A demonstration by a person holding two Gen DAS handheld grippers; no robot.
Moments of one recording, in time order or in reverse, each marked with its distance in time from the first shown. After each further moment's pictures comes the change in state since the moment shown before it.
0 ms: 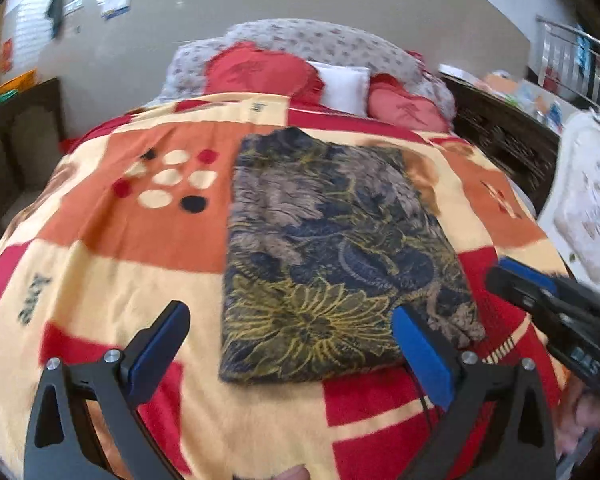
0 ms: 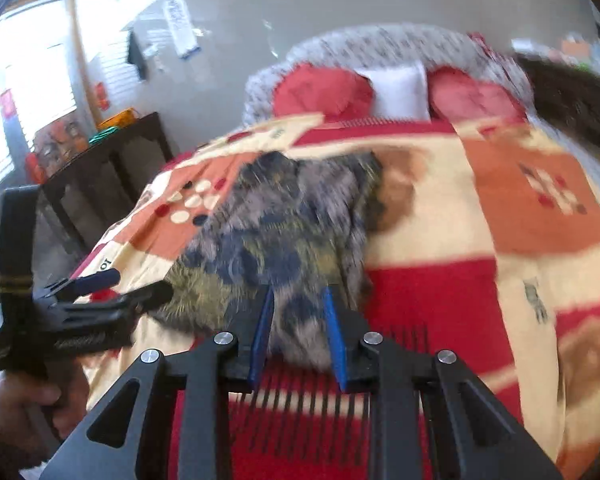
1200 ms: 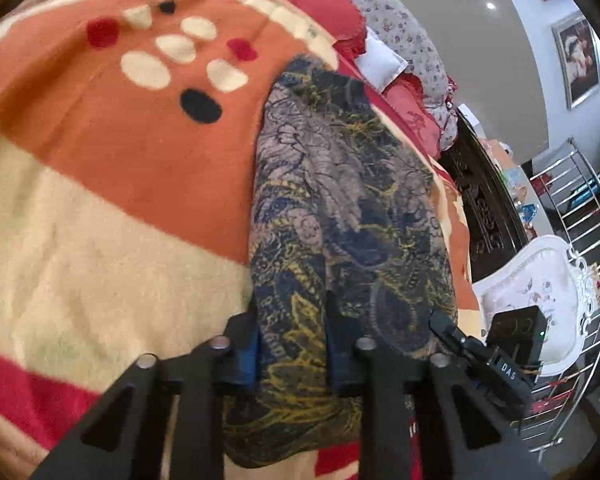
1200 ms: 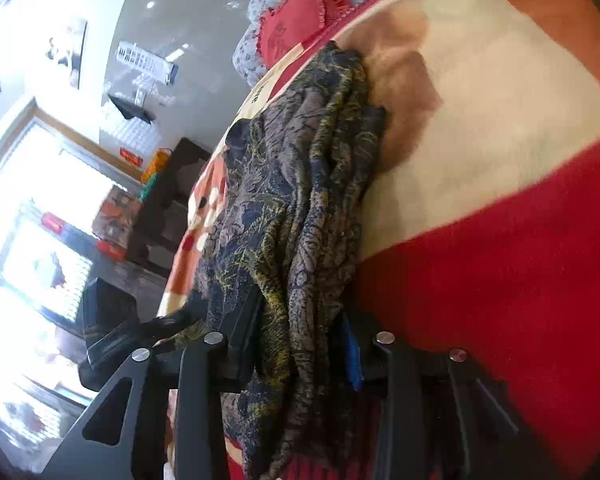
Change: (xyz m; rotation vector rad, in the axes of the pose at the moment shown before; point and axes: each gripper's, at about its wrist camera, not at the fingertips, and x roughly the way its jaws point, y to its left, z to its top) left arm 0.076 0.080 0.016 -0.455 0.241 -0.327; right arm 0.109 -0.095 -0.010 0.525 0.181 0.445
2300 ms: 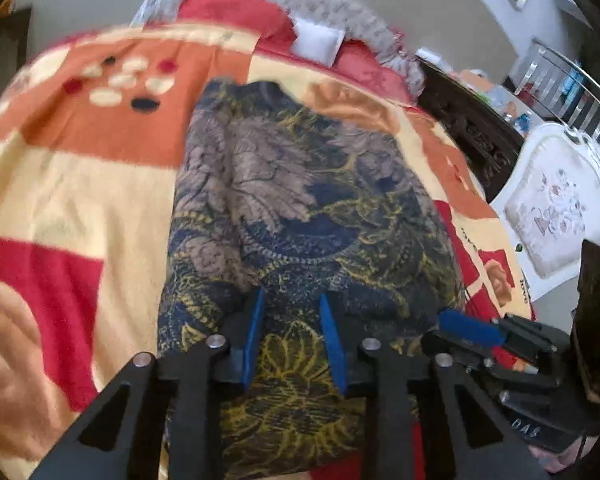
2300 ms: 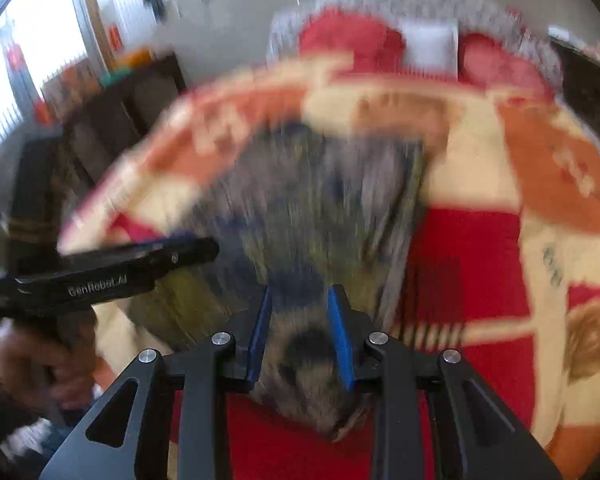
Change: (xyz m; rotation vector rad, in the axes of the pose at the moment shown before) left arm -0.023 -0.053 -0.109 0.344 -0.064 0.119; right arm -0.024 0.104 -0.109 -0.489 0.117 -0.495
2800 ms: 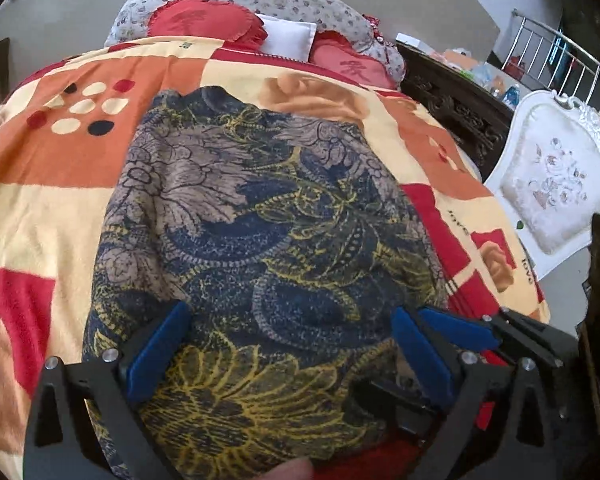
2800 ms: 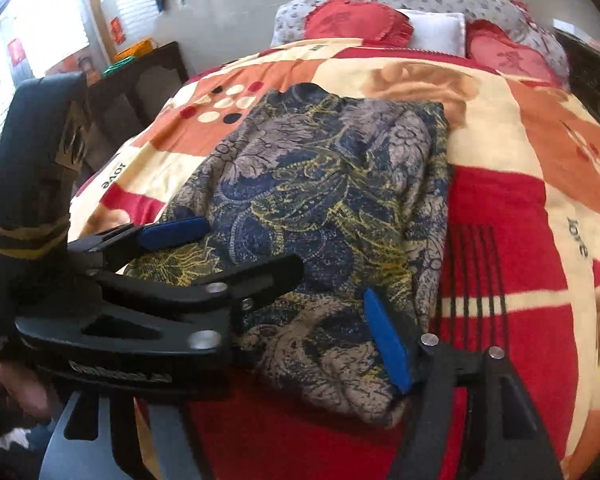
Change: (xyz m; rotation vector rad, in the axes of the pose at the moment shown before) left arm 0.011 -0.041 0.000 0.069 0.007 0.000; right arm -0.004 0.016 -0.009 0.018 -0.066 0.041
